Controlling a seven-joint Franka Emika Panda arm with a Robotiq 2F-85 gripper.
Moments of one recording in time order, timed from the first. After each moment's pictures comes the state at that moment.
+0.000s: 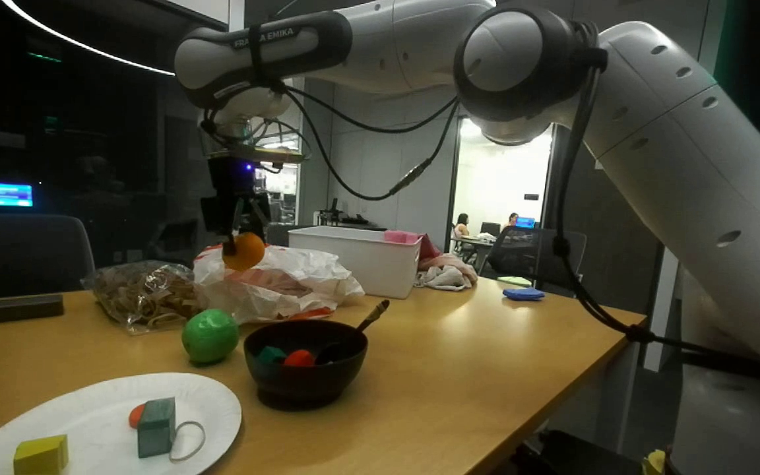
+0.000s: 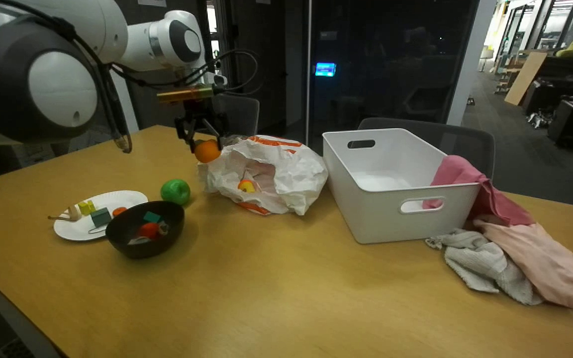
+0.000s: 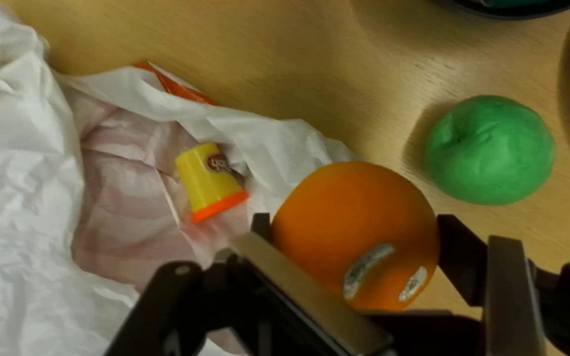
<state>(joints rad) 0.23 0.64 0.03 -1.05 -0.15 1.57 -0.09</state>
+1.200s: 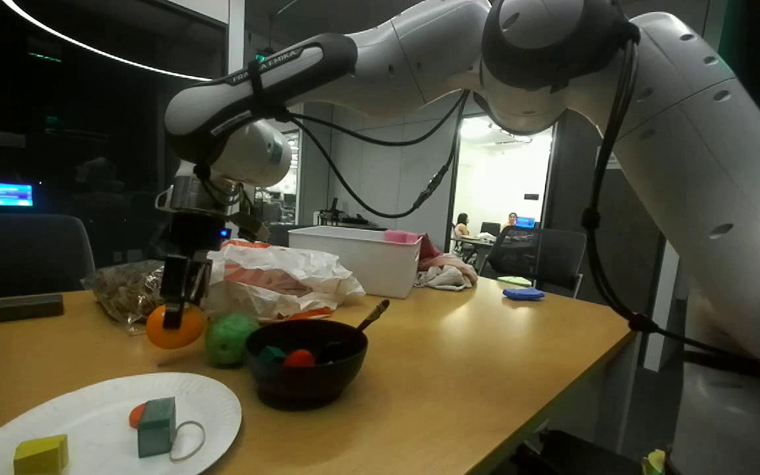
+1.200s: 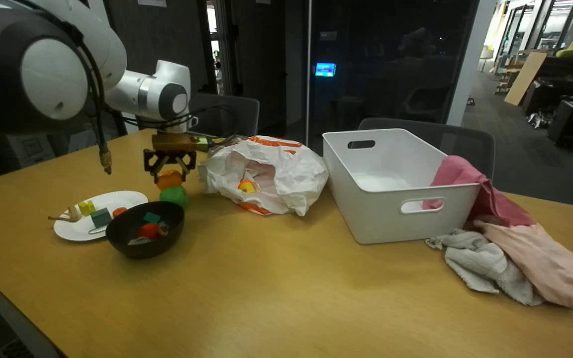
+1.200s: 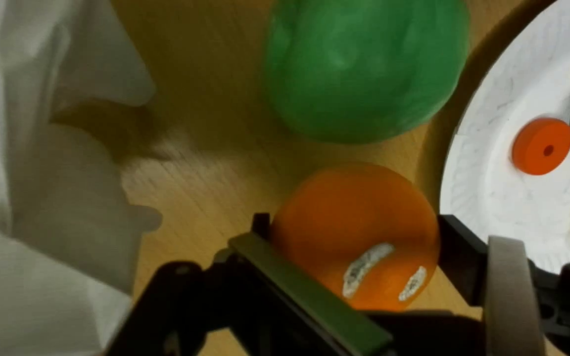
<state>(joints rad) 0.12 0.56 0.25 -1.49 0.08 2.03 -0.60</state>
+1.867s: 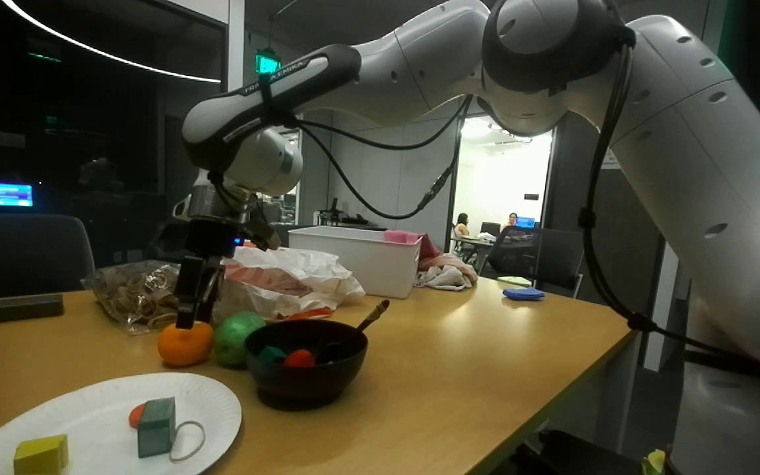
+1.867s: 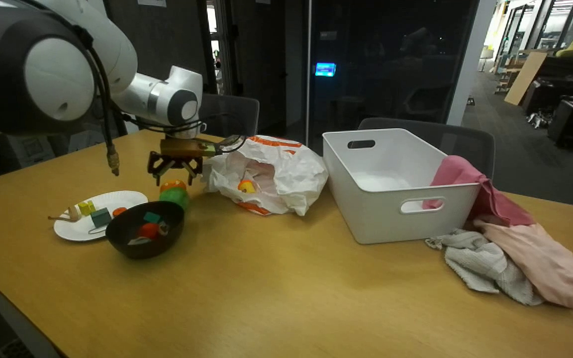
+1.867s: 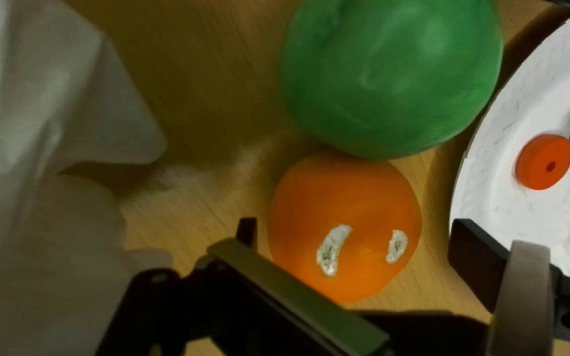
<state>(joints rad) 0.08 0.56 0.25 -1.52 0.14 2.03 -0.64</state>
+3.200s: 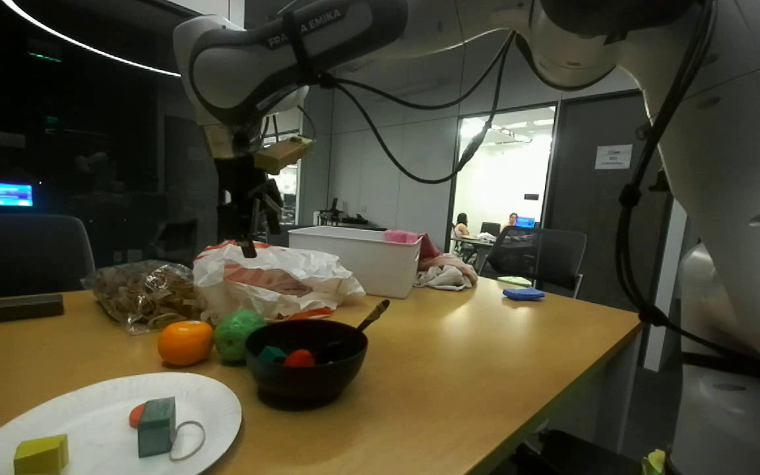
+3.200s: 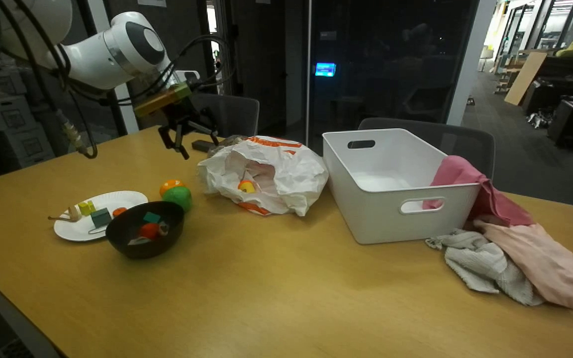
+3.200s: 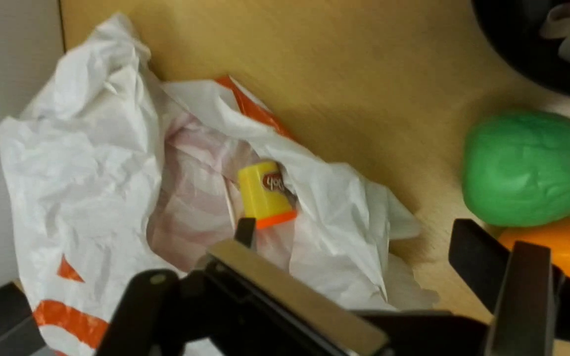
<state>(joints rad) 0.25 0.36 0.10 -1.53 -0.46 1.81 0.00</state>
